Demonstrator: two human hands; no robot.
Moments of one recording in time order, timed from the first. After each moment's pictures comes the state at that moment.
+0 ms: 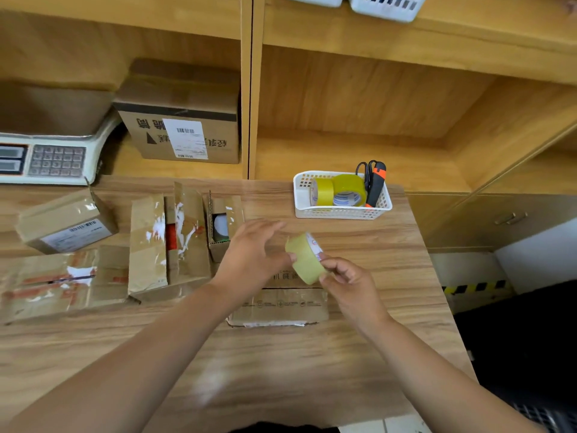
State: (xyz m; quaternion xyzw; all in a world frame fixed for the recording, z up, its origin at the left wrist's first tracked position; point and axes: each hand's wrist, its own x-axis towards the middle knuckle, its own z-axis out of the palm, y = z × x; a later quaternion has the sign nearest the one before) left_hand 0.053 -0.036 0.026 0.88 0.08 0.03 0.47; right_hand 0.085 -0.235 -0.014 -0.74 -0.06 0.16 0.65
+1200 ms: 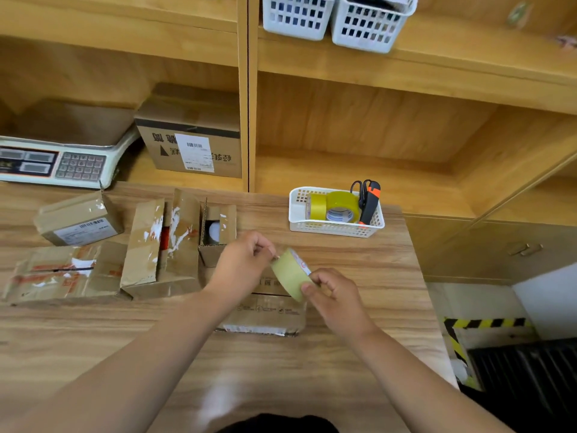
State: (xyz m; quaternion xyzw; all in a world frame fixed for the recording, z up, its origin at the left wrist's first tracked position) left_hand 0.049 -0.081 0.048 0.82 0.22 0.03 0.53; right_hand 0.095 -0.268 -0.001 -0.83 -0.25 0.08 0.49
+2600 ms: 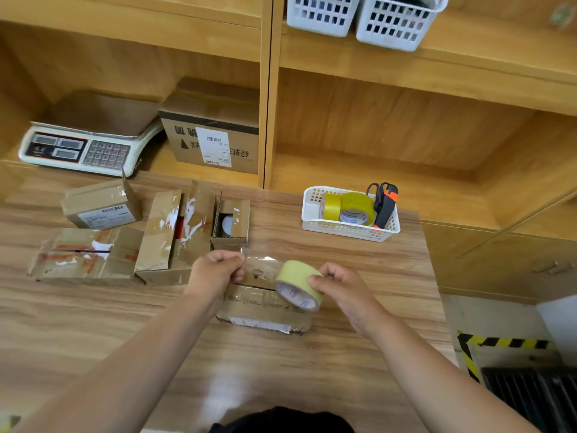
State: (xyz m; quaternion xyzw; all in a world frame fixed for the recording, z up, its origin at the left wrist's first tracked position) left_hand 0.023 -0.053 -0.001 0.58 0.44 0.06 0.69; right_hand 0.112 -0.265 0.018 -0.75 -0.12 0.34 0.56
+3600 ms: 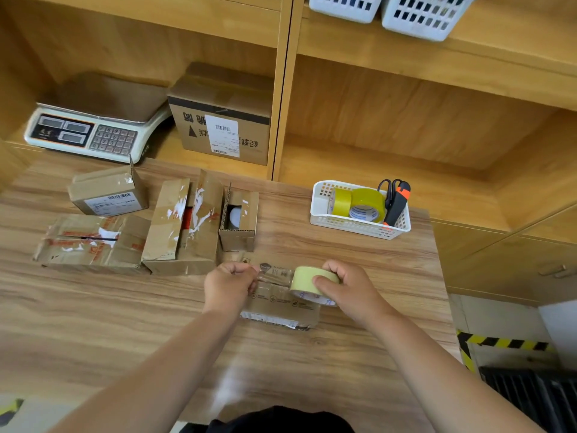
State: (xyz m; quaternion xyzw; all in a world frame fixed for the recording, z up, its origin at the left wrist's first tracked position) left_hand 0.010 -0.079 -0.016 0.57 0.49 0.09 0.66; right_hand 0.116 -0.256 0.017 -0.83 -0.22 0.29 0.42
